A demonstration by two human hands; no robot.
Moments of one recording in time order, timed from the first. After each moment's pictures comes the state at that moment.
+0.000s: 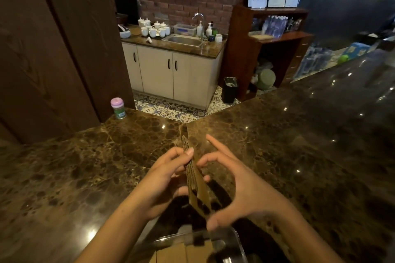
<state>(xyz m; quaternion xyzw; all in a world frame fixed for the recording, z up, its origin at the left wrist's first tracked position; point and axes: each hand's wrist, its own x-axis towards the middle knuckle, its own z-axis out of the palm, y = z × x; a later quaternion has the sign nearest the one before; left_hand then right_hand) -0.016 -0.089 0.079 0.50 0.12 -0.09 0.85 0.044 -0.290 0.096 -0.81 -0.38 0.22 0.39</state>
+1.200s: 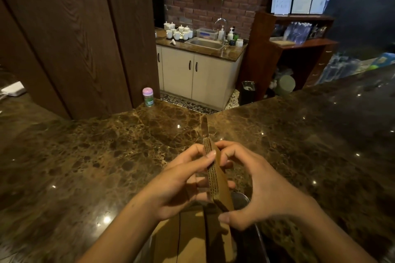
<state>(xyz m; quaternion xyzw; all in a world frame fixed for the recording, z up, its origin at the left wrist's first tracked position) -0.111 -0.099 0.096 0.48 0.01 -0.13 0.87 -0.030 -0.299 0.124 -0.79 -0.48 0.16 0.35</state>
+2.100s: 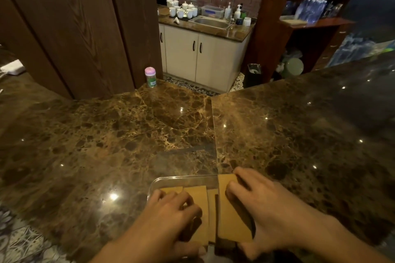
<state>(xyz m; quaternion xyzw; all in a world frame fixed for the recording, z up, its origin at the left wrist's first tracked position) -0.184 -0.093 0.026 0.97 -0.10 -0.16 0.14 -0.056 -0.317 0.082 -0.83 -0.49 0.26 -0.04</state>
